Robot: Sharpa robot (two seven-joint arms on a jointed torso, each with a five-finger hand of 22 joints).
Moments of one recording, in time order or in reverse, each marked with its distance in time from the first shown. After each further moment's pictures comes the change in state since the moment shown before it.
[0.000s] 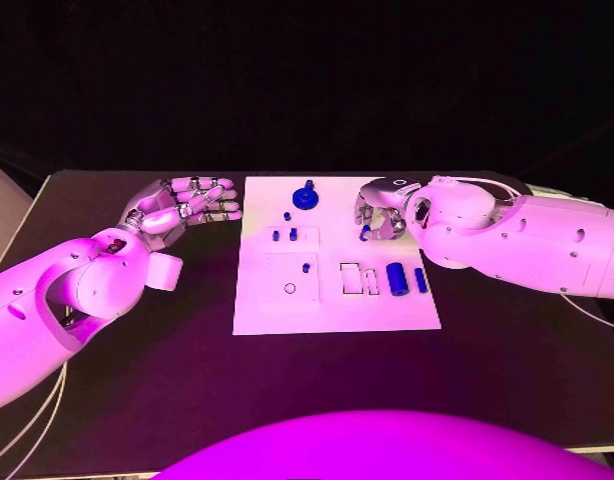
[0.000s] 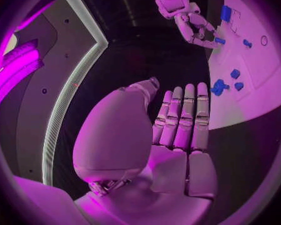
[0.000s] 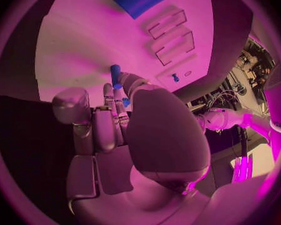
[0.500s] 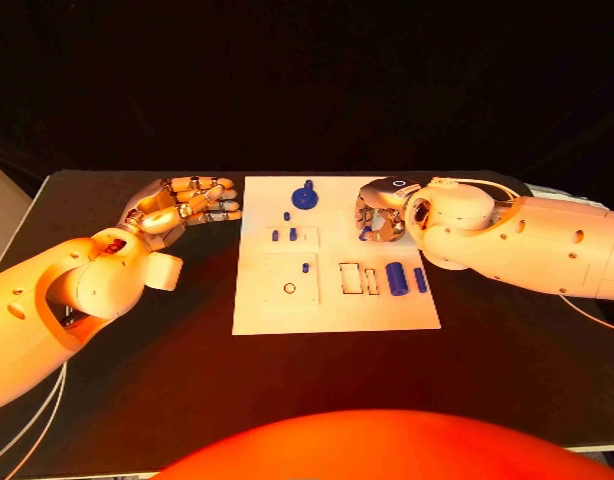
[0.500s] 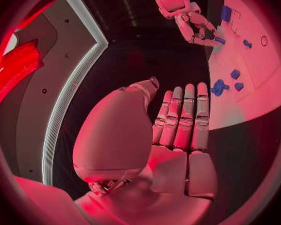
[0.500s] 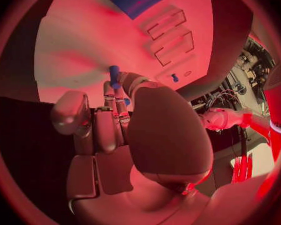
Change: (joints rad) left arm 0.000 0.000 0.000 0.000 0.000 0.001 -0.001; left_hand 0.000 0.000 -0.003 0.003 0.000 0.000 0.000 0.000 0.000 0.000 0.000 0.000 0.000 0.000 0.000 -0.004 0.001 0.000 0.000 0.000 0.000 -0.001; right arm -0.005 0.001 0.000 0.000 0.001 -0.007 0.000; right_hand -0.011 -0.011 0.114 -0.006 -0.017 0.084 -0.021 0.054 0.028 0.101 0.001 -0.014 0.012 -0.002 -0.016 0.016 0.018 -0.012 0.007 -0.007 0.076 0.081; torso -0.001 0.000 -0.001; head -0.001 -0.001
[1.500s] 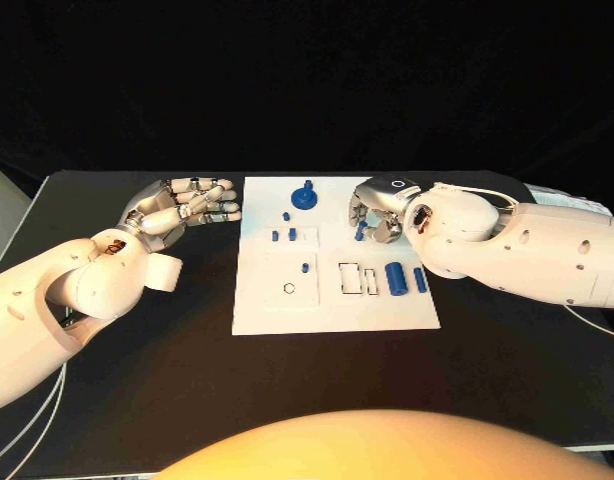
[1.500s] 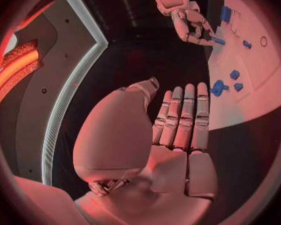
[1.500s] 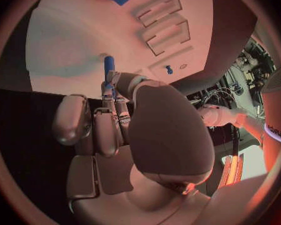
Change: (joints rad) left arm -0.002 0.000 0.000 0.000 0.000 0.002 -0.002; left_hand -0.004 0.004 0.000 0.000 0.000 0.000 0.000 0.000 0.000 0.000 0.000 0.000 0.000 0.000 0.000 0.000 0.000 0.000 0.000 0.000 0.000 0.000; right arm -0.010 -0.027 -0.002 0.073 -0.041 -0.122 0.002; right_hand -0.012 0.017 0.194 -0.167 -0.121 0.019 0.002 0.035 0.035 0.028 0.029 -0.038 -0.001 0.002 -0.012 0.022 0.037 -0.011 0.000 -0.014 0.083 0.090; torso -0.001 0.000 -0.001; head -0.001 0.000
